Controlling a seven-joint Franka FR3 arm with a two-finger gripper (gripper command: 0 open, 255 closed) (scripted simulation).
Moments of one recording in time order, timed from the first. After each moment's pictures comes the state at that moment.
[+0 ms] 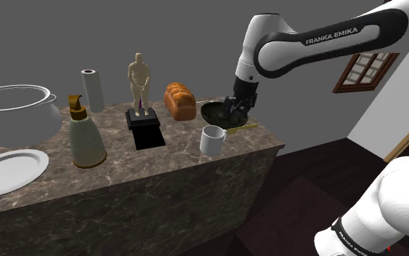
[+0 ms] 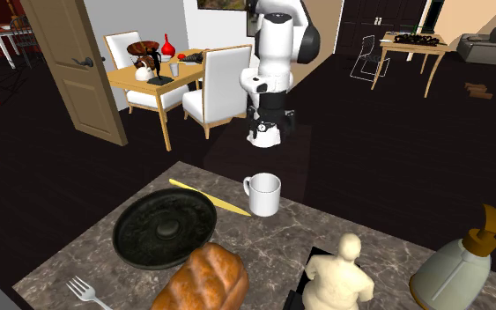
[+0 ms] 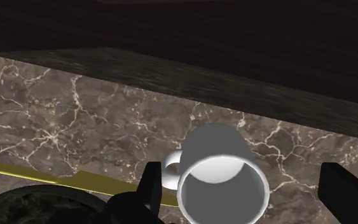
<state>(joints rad) 0.07 -0.21 0.14 -2.25 0.02 2.07 0.21</state>
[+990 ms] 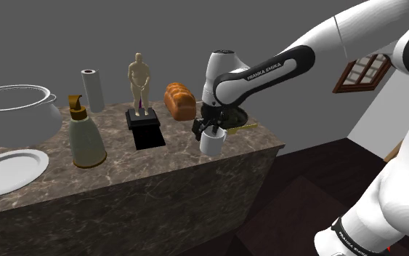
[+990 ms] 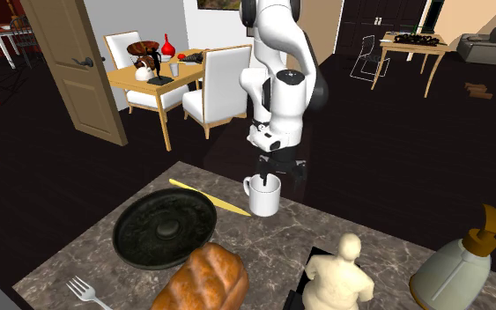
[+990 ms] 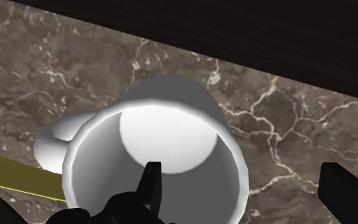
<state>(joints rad) 0.11 0.20 0.18 -2.07 -0.05 2.29 0.27</state>
